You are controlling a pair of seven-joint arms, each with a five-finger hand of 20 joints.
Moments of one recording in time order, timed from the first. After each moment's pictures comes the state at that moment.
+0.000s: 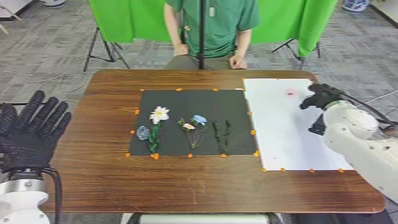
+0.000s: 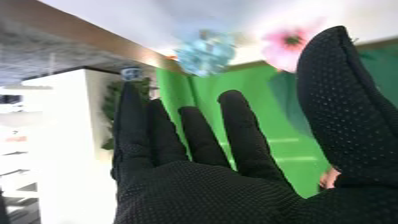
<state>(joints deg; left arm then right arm) 132.0 -58.3 -105.7 -127.9 11.5 13.6 23.2 -65.9 -38.5 53.8 -84.4 -111.2 -2.1 35.2</state>
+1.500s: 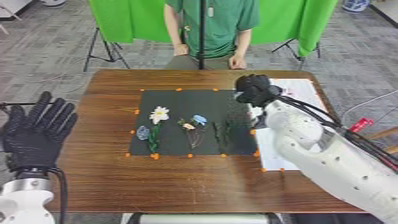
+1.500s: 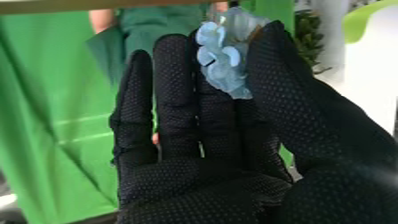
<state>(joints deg) 130.9 -58.2 -104.0 -127.2 11.6 13.6 22.5 -59.5 -46.3 38.6 -98.7 -122.1 2.8 25.0</state>
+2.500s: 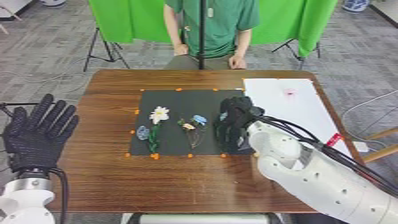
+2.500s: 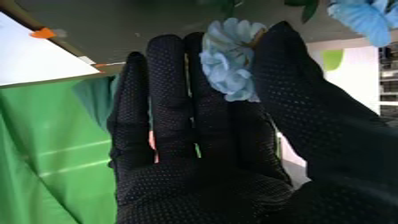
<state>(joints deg) 130.6 -57.7 -103.8 -126.3 9.2 13.6 22.6 -61.6 -48.5 32.1 -98.2 -123.0 3.1 28.0</state>
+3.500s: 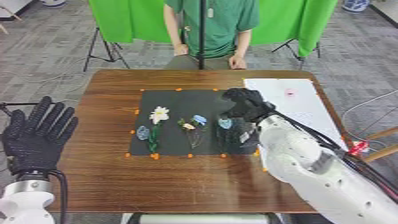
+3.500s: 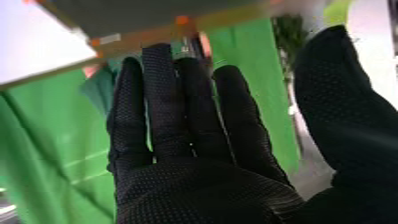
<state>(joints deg) 131.1 -57.9 -103.7 -126.0 8.2 13.2 23.6 -73.3 -48.1 49.0 -108.9 -118.0 2.5 26.7</state>
